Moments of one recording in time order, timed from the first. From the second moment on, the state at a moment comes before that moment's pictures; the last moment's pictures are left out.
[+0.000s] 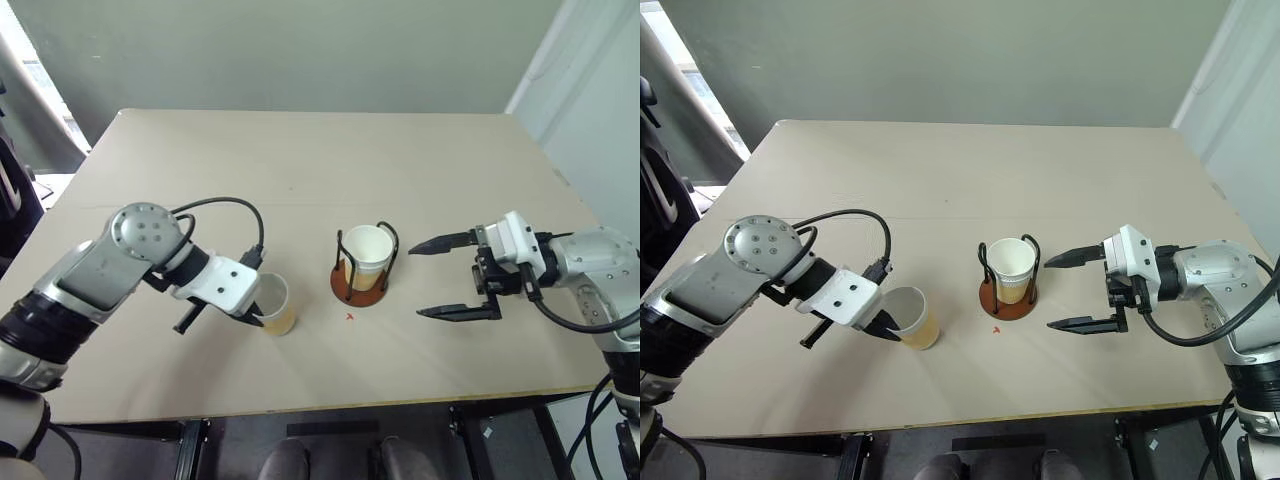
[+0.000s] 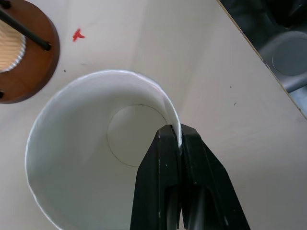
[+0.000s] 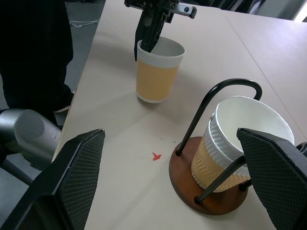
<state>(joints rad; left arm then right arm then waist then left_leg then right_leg) -0.80 1.14 -0.50 0.00 -0.28 -0.06 -1.59 -0.50 -0.84 0.02 -0.20 0.51 0.29 1.39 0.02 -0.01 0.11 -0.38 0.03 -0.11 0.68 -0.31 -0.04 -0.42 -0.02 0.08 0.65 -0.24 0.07</state>
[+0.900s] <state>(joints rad) -1.37 0.70 -0.53 0.48 -0.40 0.16 -1.59 -0.51 -0.85 0.02 -0.17 0.48 0.29 1.38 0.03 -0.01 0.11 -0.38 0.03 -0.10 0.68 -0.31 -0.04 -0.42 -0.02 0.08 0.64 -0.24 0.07</state>
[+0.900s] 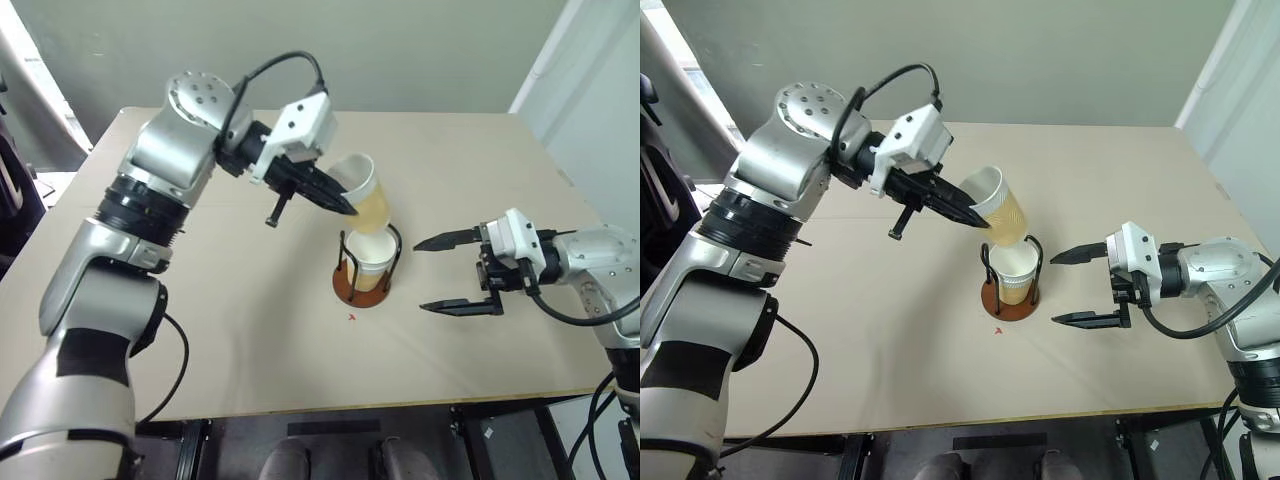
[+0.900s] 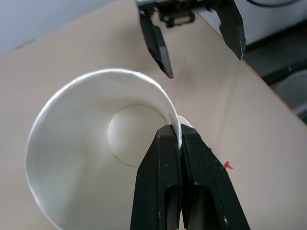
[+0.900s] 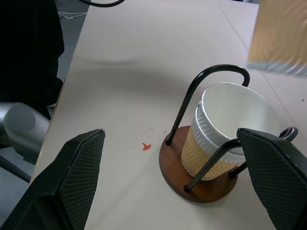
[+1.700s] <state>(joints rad) -1.54 0.60 -0.79 0.72 -0.39 -0.13 -1.59 -0.49 -0.88 0.01 -0.21 0.48 0.32 1.35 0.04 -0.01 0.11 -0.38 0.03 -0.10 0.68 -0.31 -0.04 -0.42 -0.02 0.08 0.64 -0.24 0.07</state>
